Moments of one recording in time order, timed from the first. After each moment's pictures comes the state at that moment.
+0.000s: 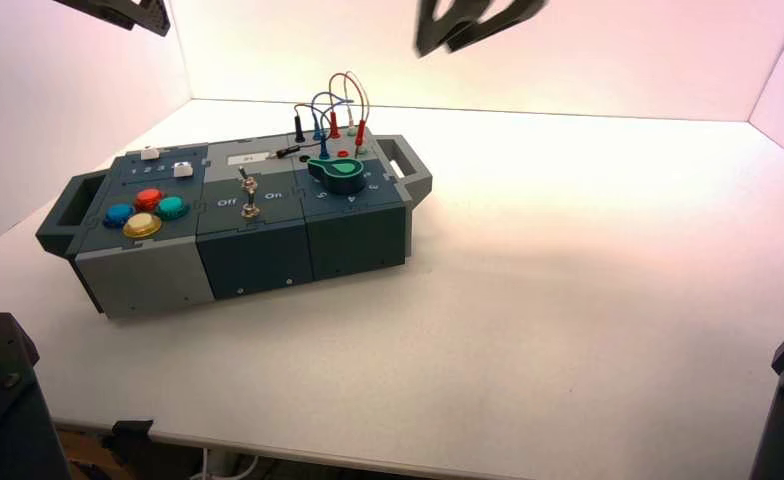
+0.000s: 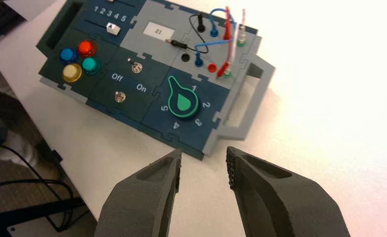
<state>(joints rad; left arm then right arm) -0.32 -0.73 0.99 0.00 0.63 0.12 0.76 -0.27 0.73 0.10 0.47 0.01</state>
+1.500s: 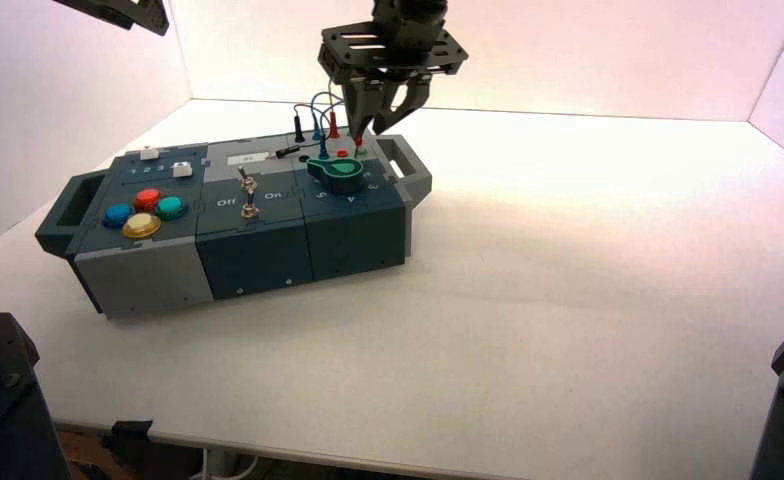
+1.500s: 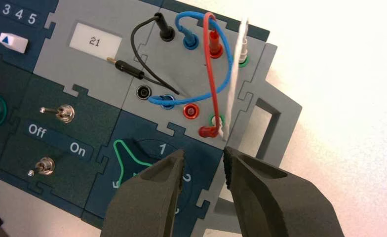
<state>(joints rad) -0.32 -0.73 0.99 -0.01 0.63 0.12 0.71 0.27 0.37 0.12 0.48 0.00</state>
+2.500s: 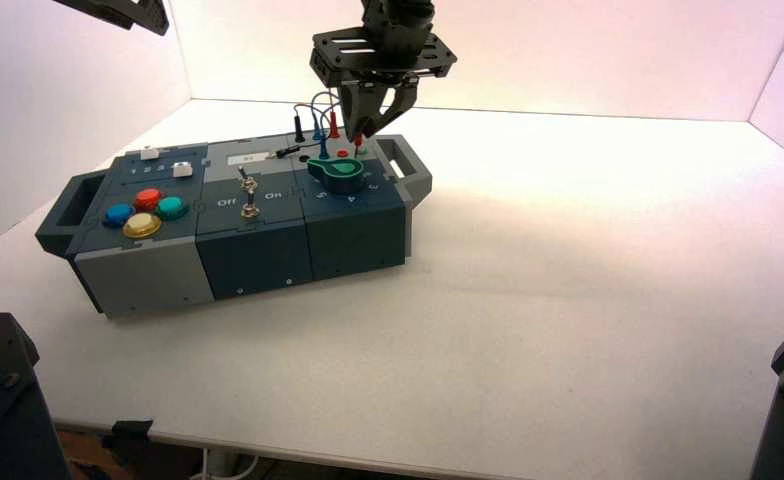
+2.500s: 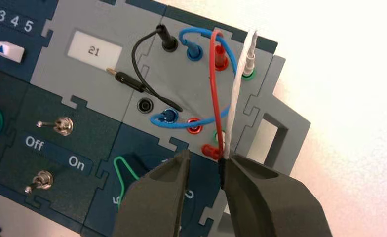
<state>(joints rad) -0.32 -0.73 0.99 -0.01 0.63 0.12 0.70 0.31 0.31 0.12 0.51 0.00</state>
